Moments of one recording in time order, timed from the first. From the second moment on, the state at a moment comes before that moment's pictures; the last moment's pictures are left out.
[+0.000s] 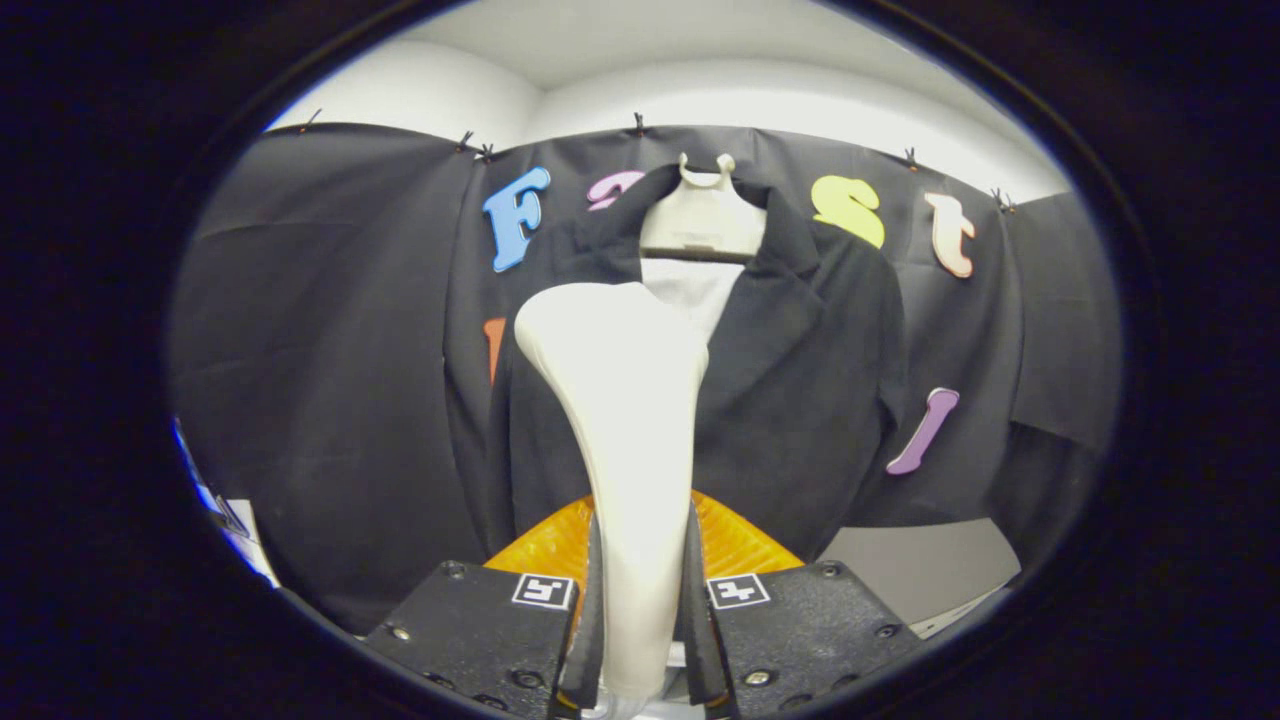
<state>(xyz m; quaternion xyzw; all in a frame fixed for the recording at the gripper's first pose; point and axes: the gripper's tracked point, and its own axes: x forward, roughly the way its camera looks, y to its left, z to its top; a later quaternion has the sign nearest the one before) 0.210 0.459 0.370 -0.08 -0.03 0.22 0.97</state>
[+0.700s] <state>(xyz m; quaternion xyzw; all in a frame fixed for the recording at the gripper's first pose) 0.248 0.544 0.404 -0.12 -0.04 0.20 0.97</state>
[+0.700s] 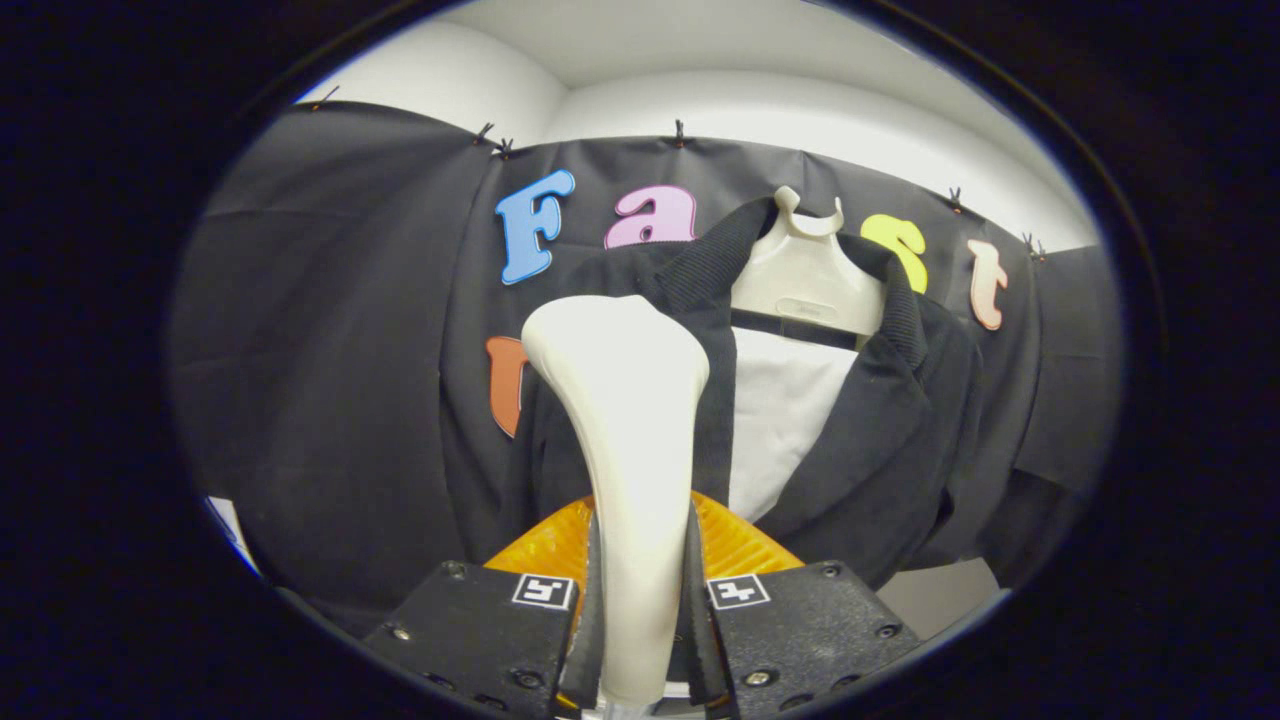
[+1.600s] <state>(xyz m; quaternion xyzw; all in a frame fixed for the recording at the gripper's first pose) 0.253 0.518 0.293 -0.14 0.02 0.17 0.98</state>
